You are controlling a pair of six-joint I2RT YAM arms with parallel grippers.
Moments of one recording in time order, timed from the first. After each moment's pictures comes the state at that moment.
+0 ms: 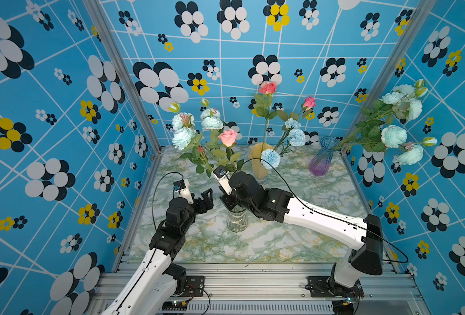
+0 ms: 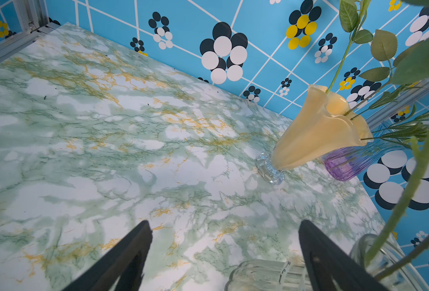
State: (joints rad) left arm -0.30 0.72 0.49 -0.06 -0.04 -0.53; right arm 1.12 1.69 1.63 -0.43 0.31 0.01
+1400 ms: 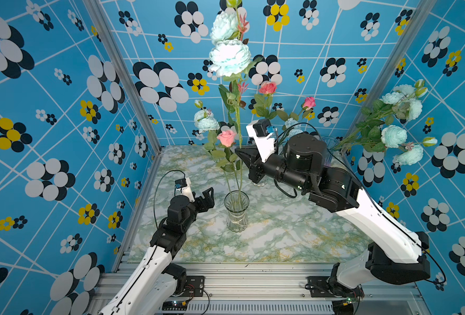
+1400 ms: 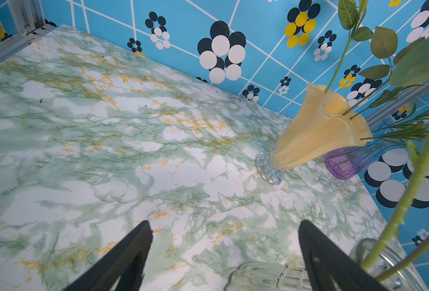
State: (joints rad) left arm -0.32 0.75 0.52 -0.06 -0.05 -0.52; right arm 1.05 1.53 2.04 -0.61 0.14 0.04
